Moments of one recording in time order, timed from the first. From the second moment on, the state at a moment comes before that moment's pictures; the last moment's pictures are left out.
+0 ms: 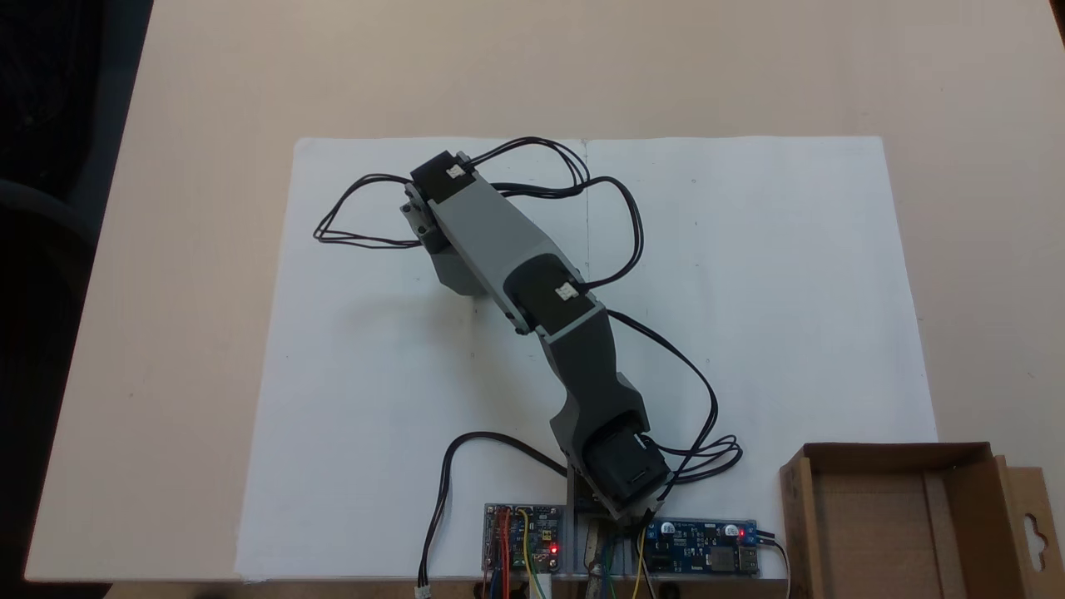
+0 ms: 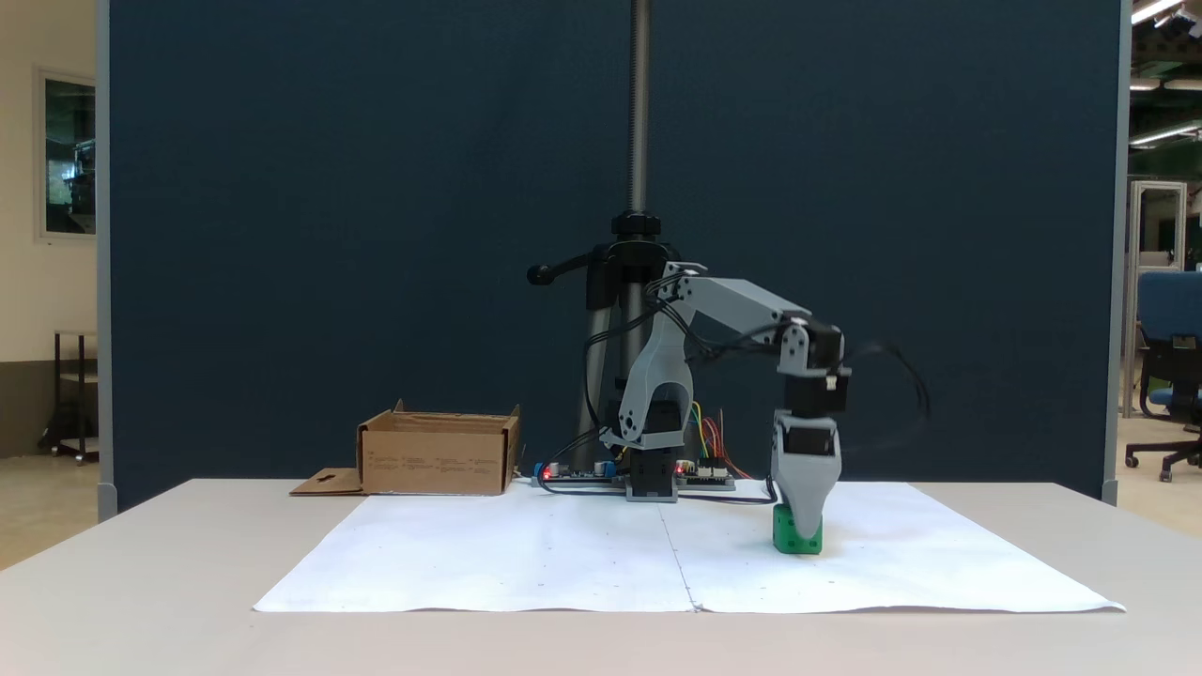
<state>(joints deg) -36.0 67.5 87.1 46.7 39.7</state>
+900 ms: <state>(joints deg) -35.0 65.3 87.2 46.6 39.7</state>
